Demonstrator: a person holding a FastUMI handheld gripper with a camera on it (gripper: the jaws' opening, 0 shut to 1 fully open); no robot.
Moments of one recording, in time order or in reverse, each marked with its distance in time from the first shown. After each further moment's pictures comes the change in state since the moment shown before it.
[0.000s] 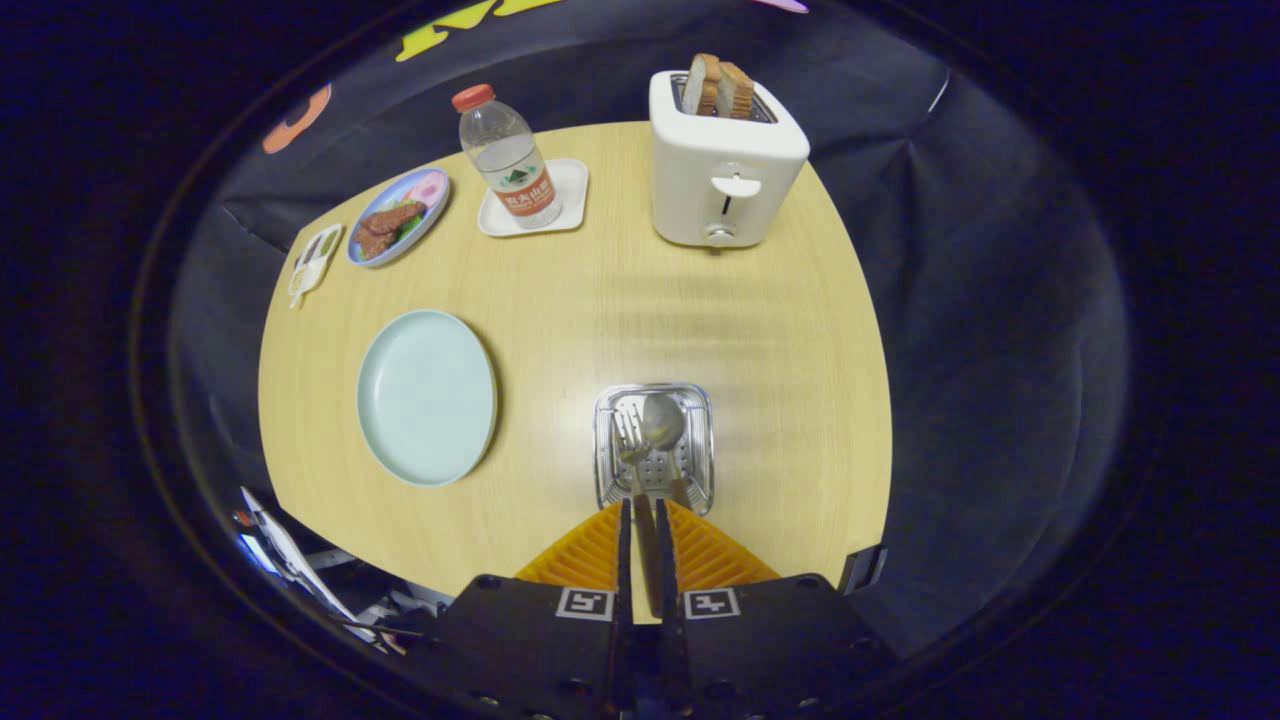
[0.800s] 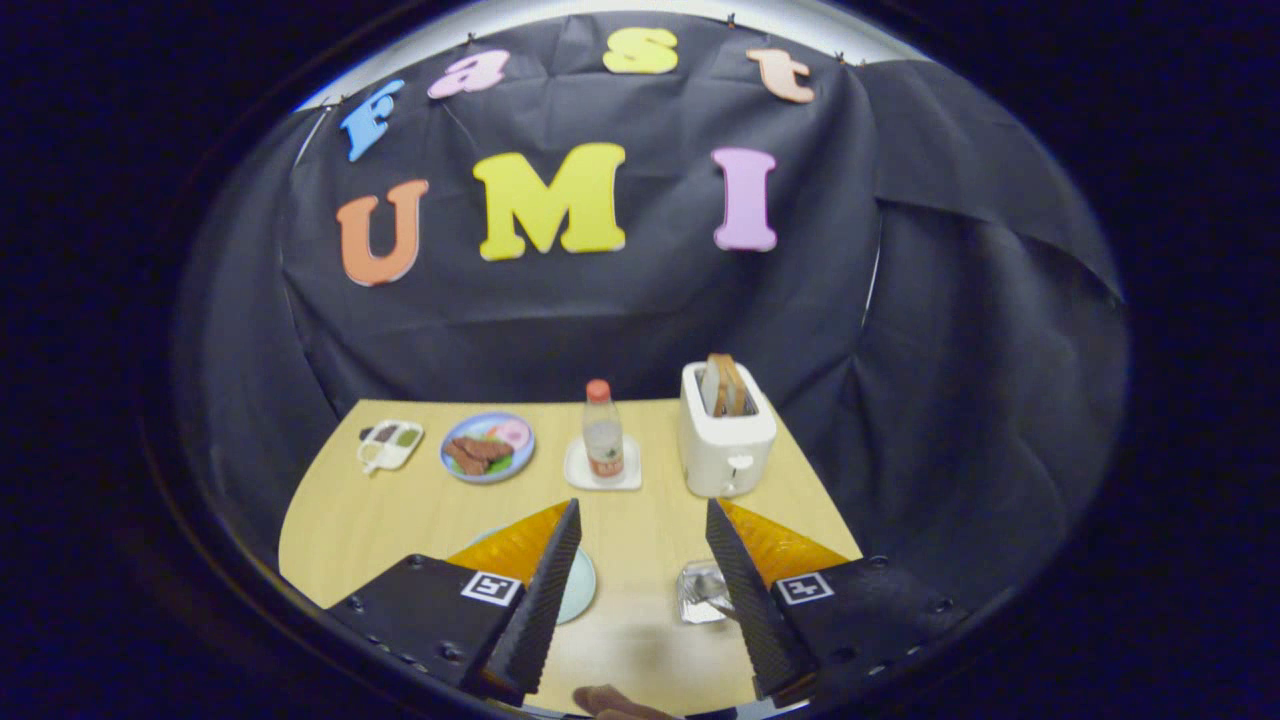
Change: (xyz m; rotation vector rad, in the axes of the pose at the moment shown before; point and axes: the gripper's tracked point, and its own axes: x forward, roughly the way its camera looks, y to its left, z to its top) arm -0.198 0.079 0.038 0.033 -0.925 0.002
